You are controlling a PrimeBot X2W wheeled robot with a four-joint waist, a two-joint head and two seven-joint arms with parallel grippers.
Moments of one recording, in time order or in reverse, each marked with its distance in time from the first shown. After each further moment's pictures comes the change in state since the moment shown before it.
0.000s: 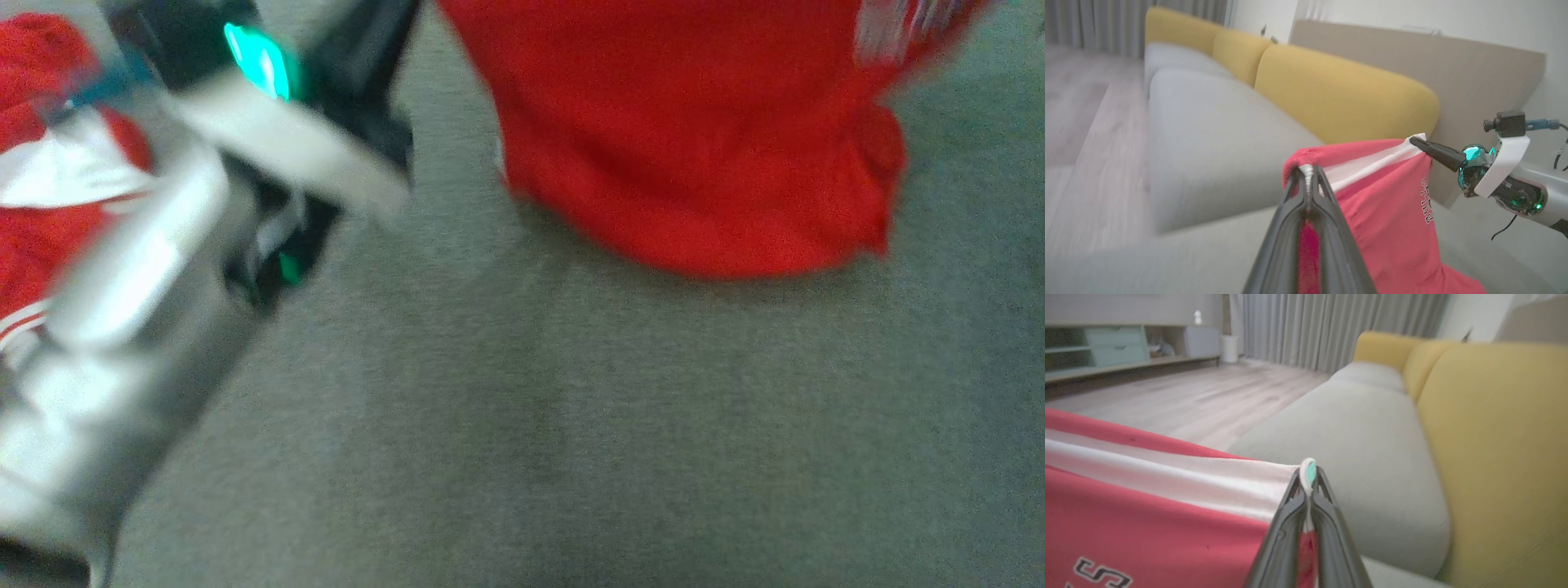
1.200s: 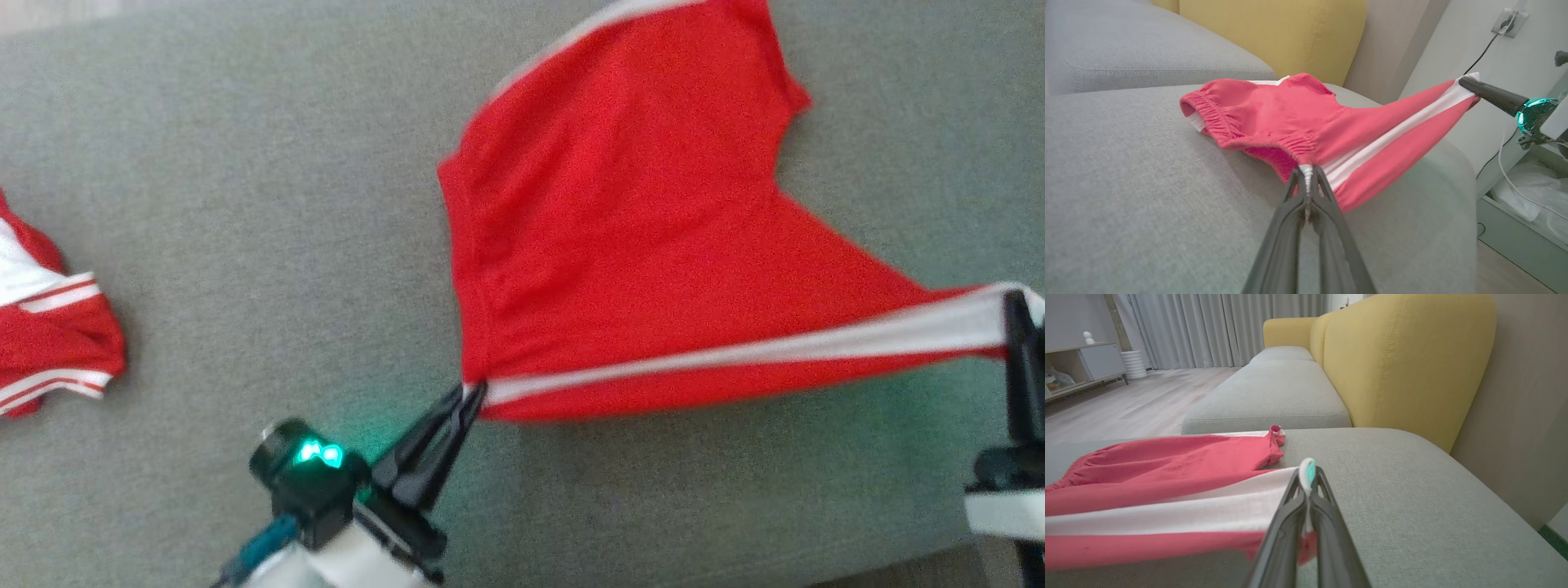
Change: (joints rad) left arm 0.635 0.024 -0.068 -0.047 0.416 0.032 -0.246; right arm 1.155 0.345 -0.709 -0.634 -0.317 0.000 -0.120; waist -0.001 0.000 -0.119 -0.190
